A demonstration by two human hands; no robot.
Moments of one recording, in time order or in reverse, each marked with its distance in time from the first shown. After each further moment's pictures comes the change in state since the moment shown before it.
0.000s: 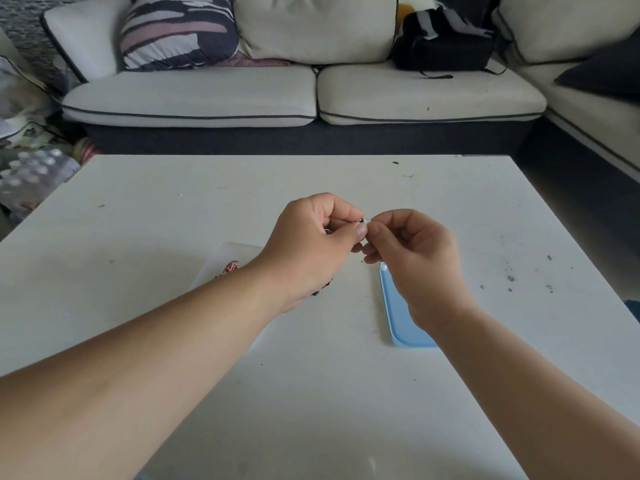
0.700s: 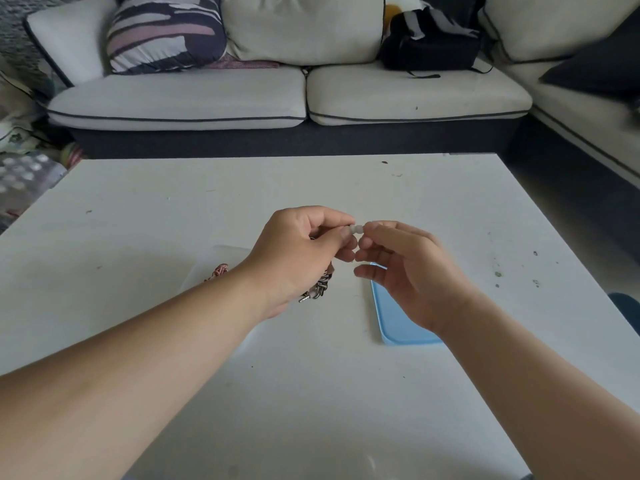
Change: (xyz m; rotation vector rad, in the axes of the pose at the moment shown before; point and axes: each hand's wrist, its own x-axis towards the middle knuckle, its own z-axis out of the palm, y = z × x) left_hand -0.002 -0.005 0.002 -0.044 -0.070 -0.026; right_hand 0.007 -0.001 -0.022 0.411 -0.204 0.366
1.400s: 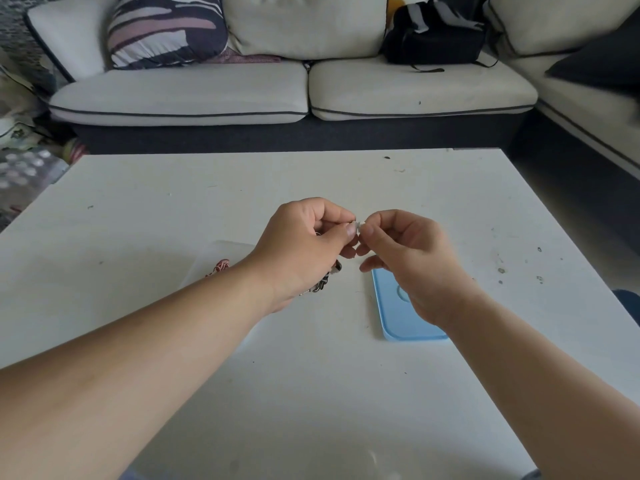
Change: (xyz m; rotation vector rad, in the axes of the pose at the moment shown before) left_hand 0.000 0.003 0.004 0.049 0.020 0.001; right_hand 0.000 0.005 -0.003 -0.360 -0.011 -0.264
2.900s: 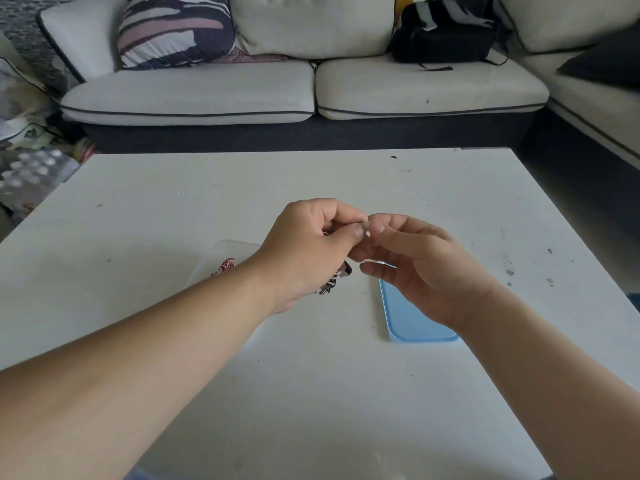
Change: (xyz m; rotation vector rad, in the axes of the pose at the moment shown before) left_hand -0.002 0.002 -0.001 -0.001 -0.057 0.036; right_hand 0.002 -0.005 -0.010 0.301 -0.156 0.247
